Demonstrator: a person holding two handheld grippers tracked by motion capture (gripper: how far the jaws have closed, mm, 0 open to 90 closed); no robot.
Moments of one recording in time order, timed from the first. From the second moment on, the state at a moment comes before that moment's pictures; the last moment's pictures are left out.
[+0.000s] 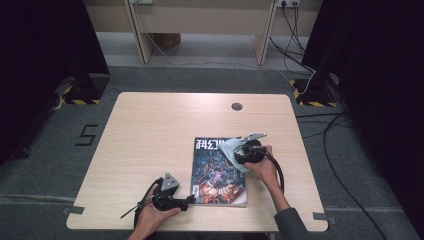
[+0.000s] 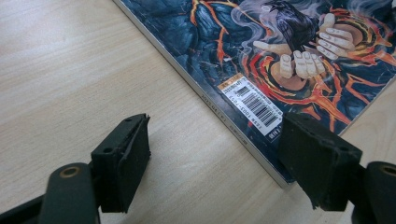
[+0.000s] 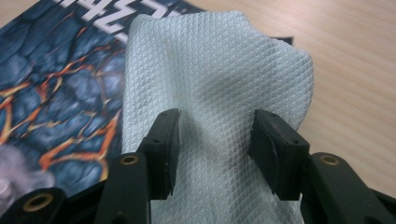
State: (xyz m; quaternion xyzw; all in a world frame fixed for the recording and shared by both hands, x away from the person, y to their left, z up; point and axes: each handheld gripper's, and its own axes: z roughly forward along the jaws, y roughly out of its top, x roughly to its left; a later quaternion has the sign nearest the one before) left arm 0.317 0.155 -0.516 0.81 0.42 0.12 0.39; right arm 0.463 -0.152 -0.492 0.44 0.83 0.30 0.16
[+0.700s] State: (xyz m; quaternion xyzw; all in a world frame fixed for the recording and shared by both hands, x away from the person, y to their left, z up) left arm 0.317 0.154 -0.516 0.81 0.42 0.13 0.39; right arm 0.435 -0.148 -0.490 0.42 0.85 0.29 0.16
